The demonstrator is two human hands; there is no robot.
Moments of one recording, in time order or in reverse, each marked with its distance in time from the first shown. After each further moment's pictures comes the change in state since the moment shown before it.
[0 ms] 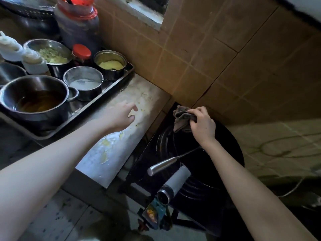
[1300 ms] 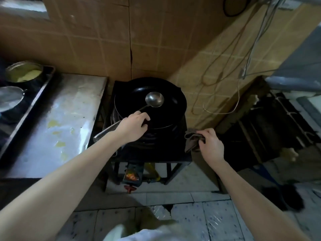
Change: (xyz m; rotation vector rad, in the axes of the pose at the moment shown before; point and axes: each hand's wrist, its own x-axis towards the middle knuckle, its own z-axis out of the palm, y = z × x) left_hand -0.090 0.204 0.123 0.093 -0.269 0.485; right_hand -0.334 0.128 -0.066 0.027 0.011 0.632
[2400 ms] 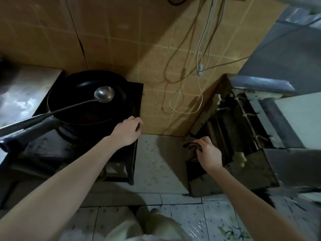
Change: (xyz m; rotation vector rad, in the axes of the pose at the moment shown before) left_hand 0.086 0.216 0.124 -0.037 -0.052 -0.129; right_hand 0.025 0.269 -0.071 -0.083 -0.125 -0.079
